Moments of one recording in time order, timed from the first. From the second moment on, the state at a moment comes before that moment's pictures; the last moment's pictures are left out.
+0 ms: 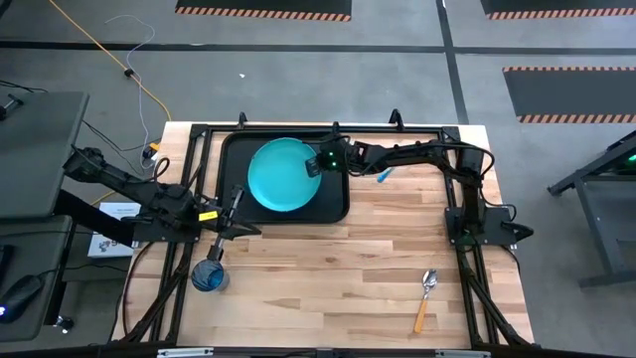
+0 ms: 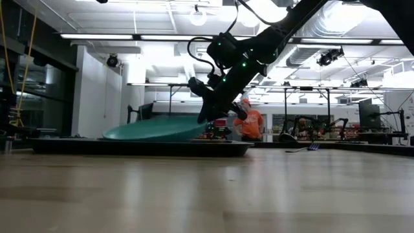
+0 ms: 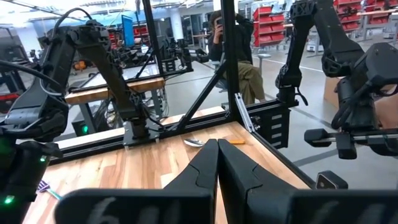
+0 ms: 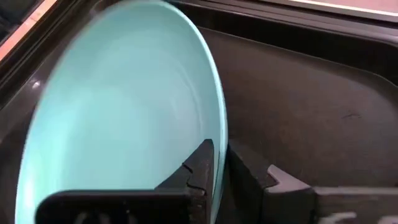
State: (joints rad) left arm -0.40 0.69 0.49 0.20 -0.15 0.13; right arm -0.33 1.99 1.28 0.01 0.19 0.65
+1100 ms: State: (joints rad) left arm -0.40 0.69 0.49 0.14 -0.17 0.11; right arm -0.22 1.68 1.21 -0.76 0.68 0.61
